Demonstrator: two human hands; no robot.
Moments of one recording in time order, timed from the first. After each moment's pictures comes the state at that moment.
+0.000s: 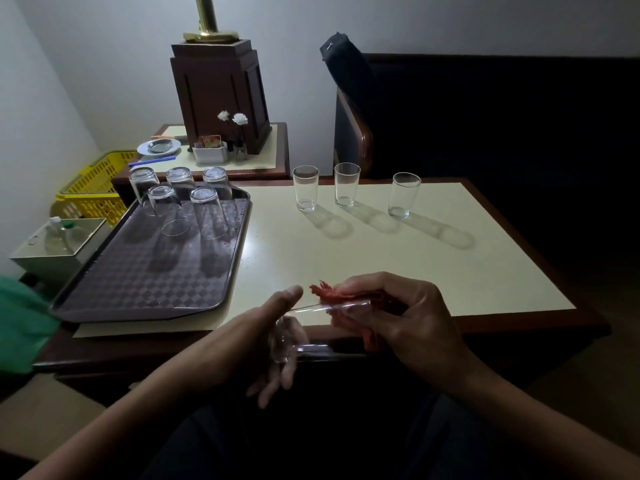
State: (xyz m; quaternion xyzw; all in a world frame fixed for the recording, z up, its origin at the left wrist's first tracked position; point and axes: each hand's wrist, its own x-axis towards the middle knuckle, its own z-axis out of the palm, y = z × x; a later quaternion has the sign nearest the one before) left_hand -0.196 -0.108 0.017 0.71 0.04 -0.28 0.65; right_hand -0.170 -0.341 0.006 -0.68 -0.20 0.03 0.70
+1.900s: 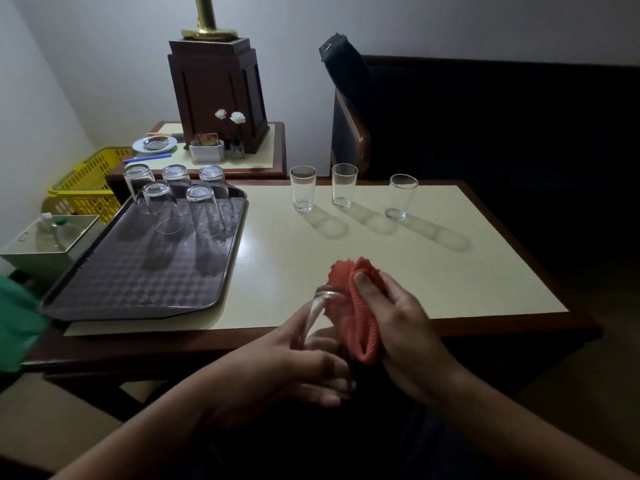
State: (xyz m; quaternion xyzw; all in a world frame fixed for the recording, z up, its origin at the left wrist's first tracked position) left_hand -0.206 -0.137 -0.003 0.59 -0.05 -0.32 0.74; right_hand -0.161 -0.321 -0.012 -0.60 0.02 0.12 0.79
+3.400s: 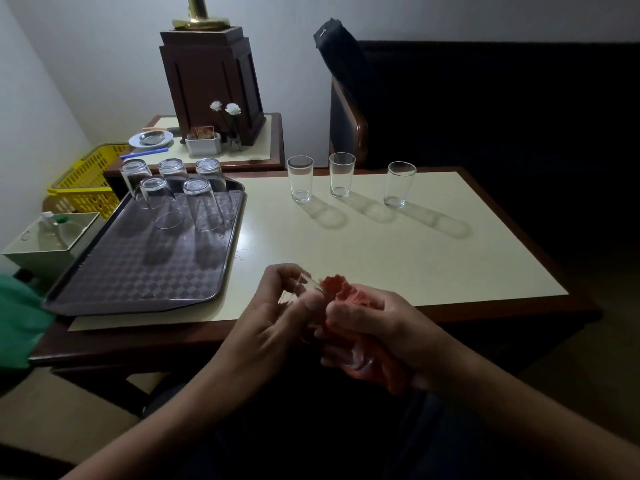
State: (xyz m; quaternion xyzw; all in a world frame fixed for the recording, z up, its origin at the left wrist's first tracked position) left_hand -0.212 -0.145 0.007 0.74 -0.06 0.00 0.67; right_hand -0.177 -0.337 0.003 -0.59 -0.12 0.33 0.73
